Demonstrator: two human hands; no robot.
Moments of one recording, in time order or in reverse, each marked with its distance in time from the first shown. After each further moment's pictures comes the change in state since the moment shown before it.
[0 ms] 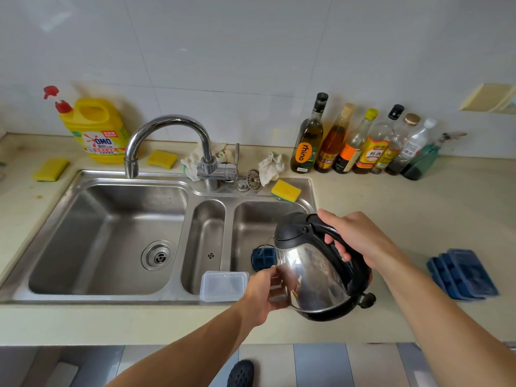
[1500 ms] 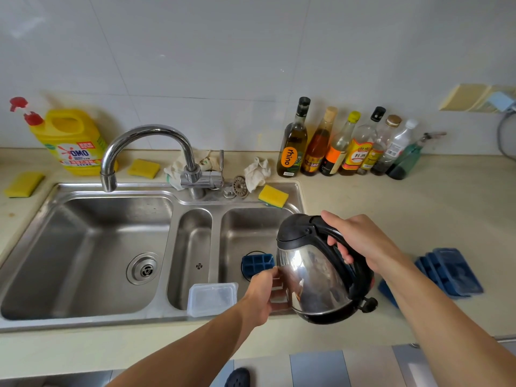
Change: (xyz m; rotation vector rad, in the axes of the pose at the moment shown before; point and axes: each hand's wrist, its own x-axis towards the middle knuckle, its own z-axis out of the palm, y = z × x) left_hand 0.027 0.009 0.025 0.042 -0.060 -0.045; right_hand 0.002 0.003 -0.027 0.046 0.062 0.064
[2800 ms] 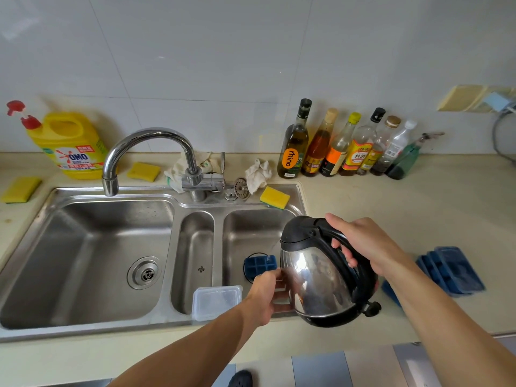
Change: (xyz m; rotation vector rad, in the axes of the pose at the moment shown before) left_hand 0.003 0.005 -0.008 0.037 -0.022 -0.006; right_hand -0.002 0.000 0.006 0.048 0.019 0.028
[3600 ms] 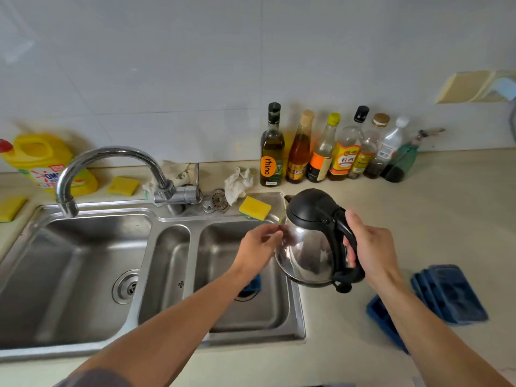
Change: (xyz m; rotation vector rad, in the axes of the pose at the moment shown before) left_hand 0.028 0.099 0.087 0.583 0.138 0.656; right_hand 0.070 0.057 -0.070 0.284 0.238 -0.233
